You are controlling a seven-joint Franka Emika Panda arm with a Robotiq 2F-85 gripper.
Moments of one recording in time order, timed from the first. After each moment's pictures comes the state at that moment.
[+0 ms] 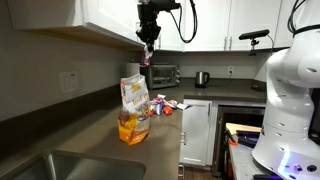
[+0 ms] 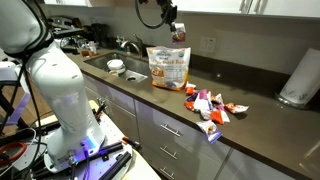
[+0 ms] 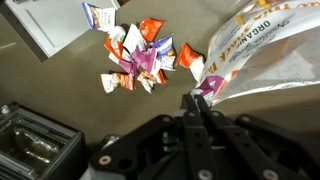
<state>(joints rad) 0.01 -0.27 0.10 -2.07 -0.39 1.86 0.55</state>
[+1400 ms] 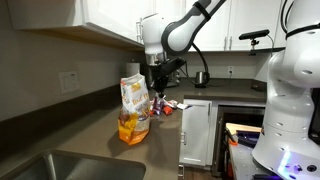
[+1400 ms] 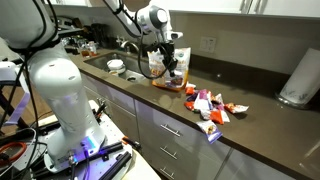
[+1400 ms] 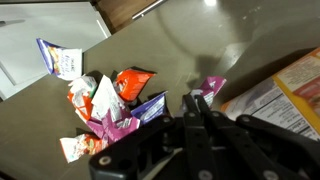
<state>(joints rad) -0.05 -0.11 0.03 -2.45 -0.46 2.31 0.61</state>
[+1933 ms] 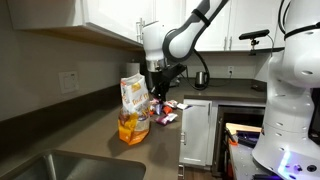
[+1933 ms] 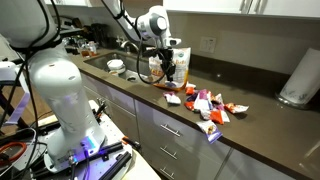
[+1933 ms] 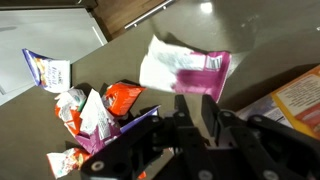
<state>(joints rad) -0.05 -0.07 0.03 -2.48 -0.46 2.36 0.63</state>
